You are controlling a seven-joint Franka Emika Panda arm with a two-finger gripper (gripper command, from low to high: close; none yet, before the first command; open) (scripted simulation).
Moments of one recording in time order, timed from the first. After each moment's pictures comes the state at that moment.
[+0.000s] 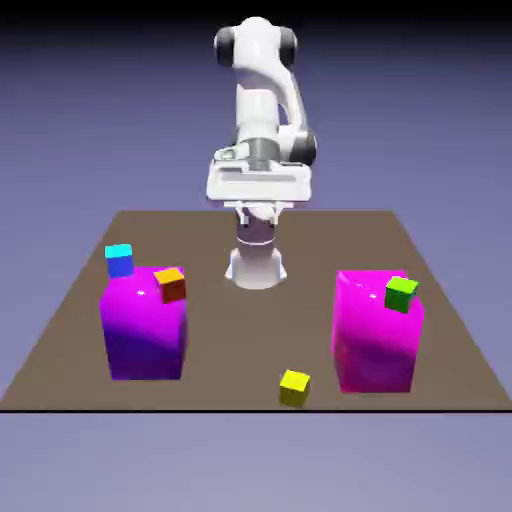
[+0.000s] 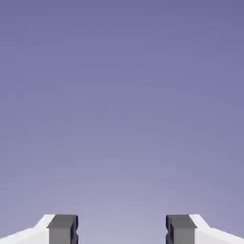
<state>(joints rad) -0.02 -0.53 0.03 -2.80 0.01 3.03 0.79</state>
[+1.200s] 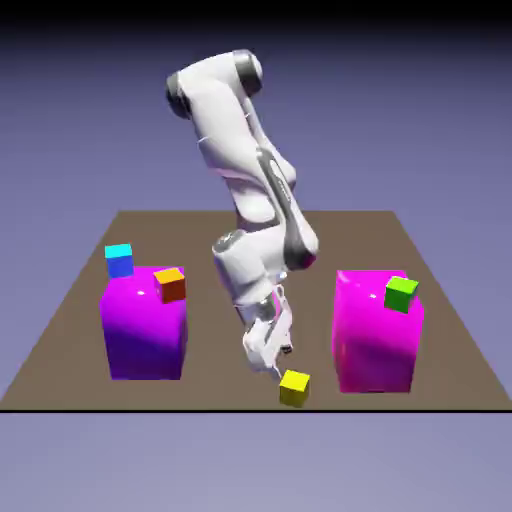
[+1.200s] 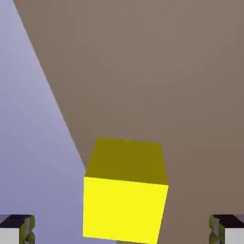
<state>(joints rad) -0.84 0.50 0.87 -2.45 0.38 2.93 2.29</state>
